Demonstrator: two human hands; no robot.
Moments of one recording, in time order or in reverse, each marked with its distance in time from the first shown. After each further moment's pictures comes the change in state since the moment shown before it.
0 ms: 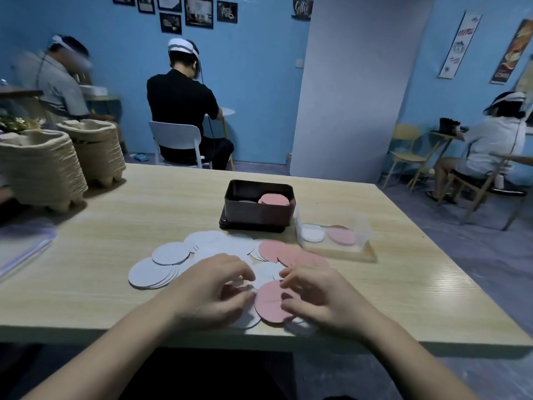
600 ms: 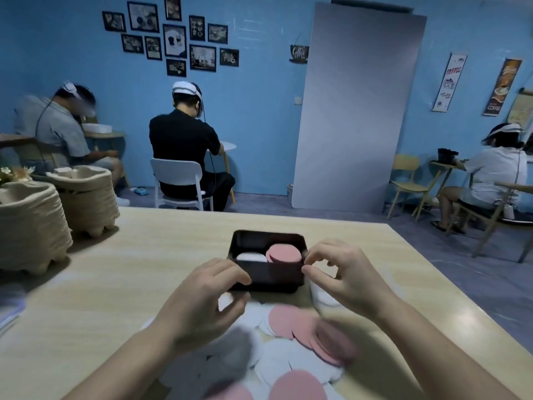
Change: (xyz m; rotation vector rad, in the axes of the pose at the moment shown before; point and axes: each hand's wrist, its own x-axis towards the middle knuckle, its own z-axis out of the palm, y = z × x) left_hand 0.073 -0.064 -0.027 0.138 0.303 0.133; right_hand 0.118 0.041 -0.064 -0.234 0.270 -0.039
